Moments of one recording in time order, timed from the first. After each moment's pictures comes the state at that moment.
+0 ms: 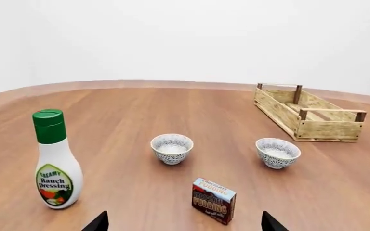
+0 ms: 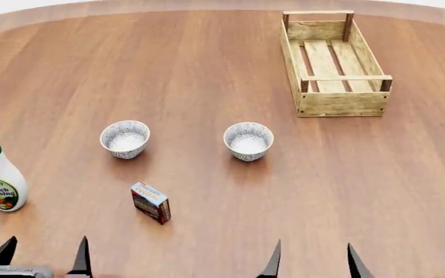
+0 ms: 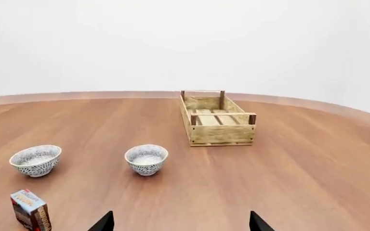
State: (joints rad) left arm -0.04 -0.14 0.09 0.28 -0.21 -0.31 -0.15; right arm 0.03 0.13 -0.11 -0.28 0.12 0.26 0.19
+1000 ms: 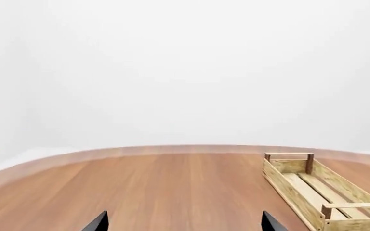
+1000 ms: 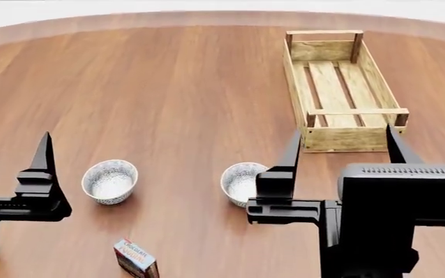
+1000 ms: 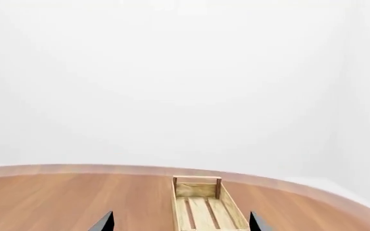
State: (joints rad) left arm -0.41 -0.23 0.01 0.72 -0.41 -0.96 -0.28; right arm 0.41 0.22 -0.07 -0.76 0.24 0.91 0.27
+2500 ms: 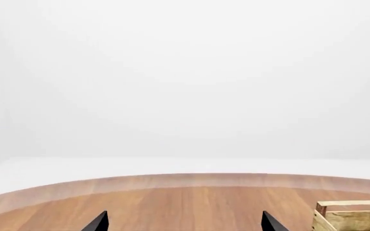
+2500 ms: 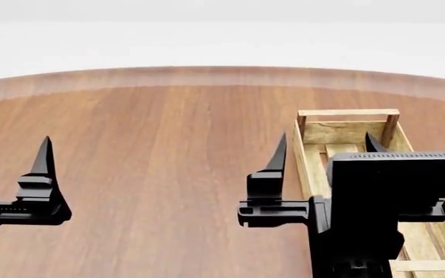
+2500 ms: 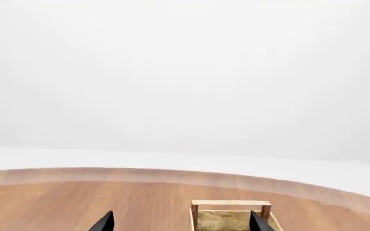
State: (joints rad) left arm -0.39 -0.25 0.02 0.70 -0.44 -0.91 -0.31; right arm 0.47 0.22 -0.05 -0.73 0.35 1.05 0.28
